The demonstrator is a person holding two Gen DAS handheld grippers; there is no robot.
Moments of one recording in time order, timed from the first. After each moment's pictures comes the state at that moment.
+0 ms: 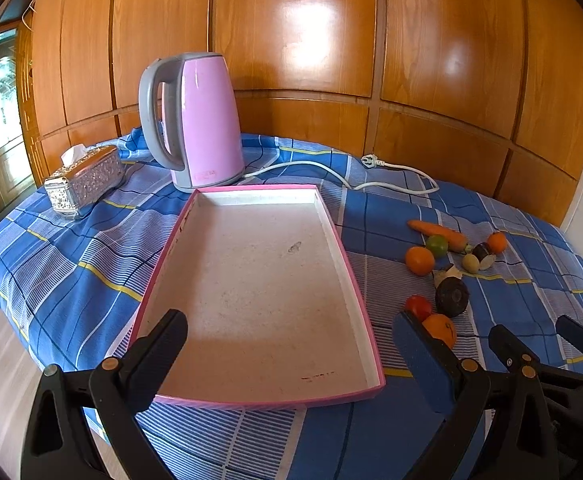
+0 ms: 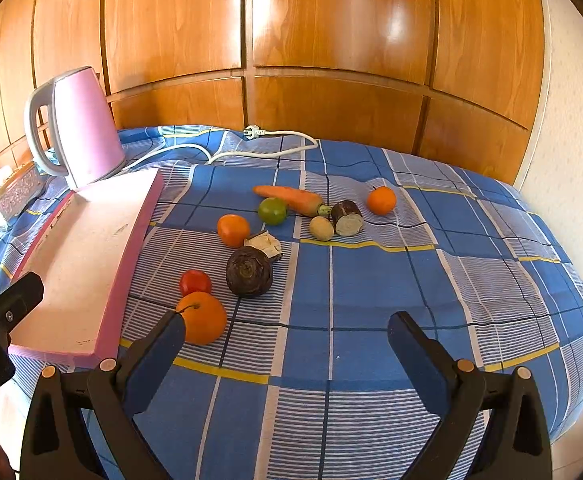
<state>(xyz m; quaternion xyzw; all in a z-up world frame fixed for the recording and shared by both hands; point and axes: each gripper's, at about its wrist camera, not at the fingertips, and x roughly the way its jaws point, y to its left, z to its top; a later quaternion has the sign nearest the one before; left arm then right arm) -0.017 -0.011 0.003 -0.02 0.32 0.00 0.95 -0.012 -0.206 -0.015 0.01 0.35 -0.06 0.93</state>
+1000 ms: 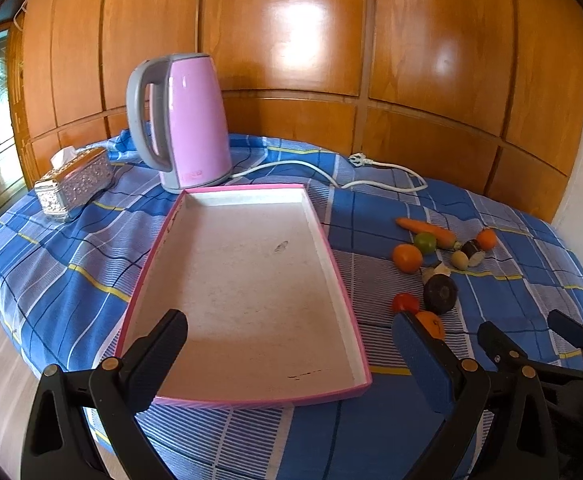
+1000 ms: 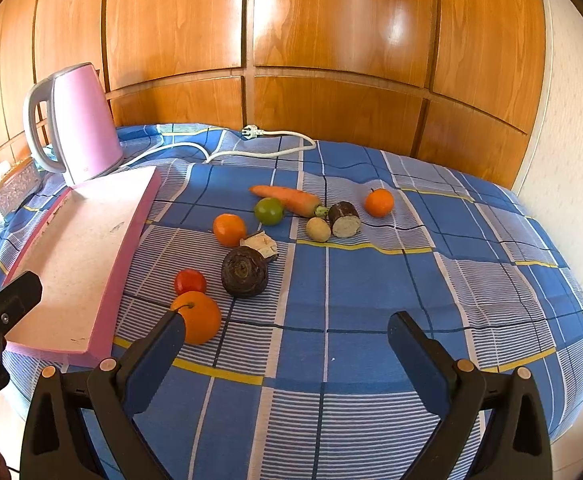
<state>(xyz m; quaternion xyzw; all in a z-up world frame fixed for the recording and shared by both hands) -0.017 -0.020 0.003 -0.02 0.32 -0.02 0.95 -0.011 -0.208 -0.017 0.00 0.35 -0.07 0.93</state>
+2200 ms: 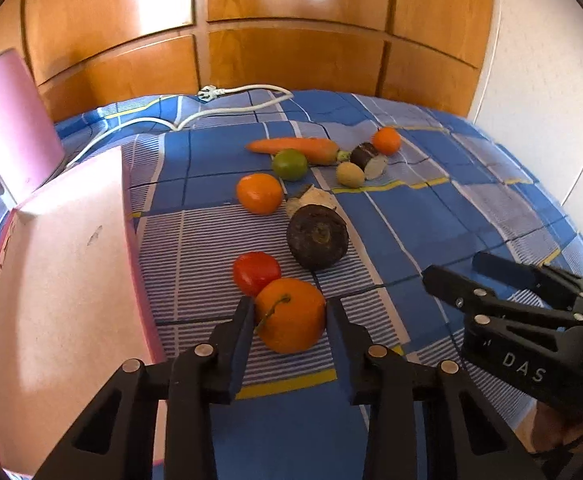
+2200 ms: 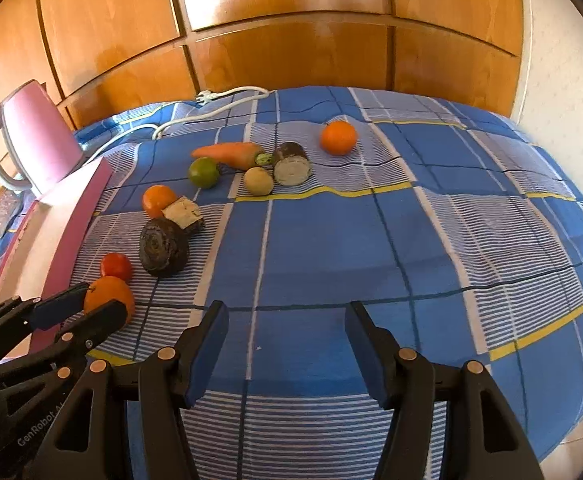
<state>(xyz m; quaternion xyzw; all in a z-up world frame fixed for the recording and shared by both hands) 0.033 -0.122 -0.051 0.07 0.41 -0.21 0.88 0.007 -0.278 -0.056 0.09 0.41 -0.07 0.90</state>
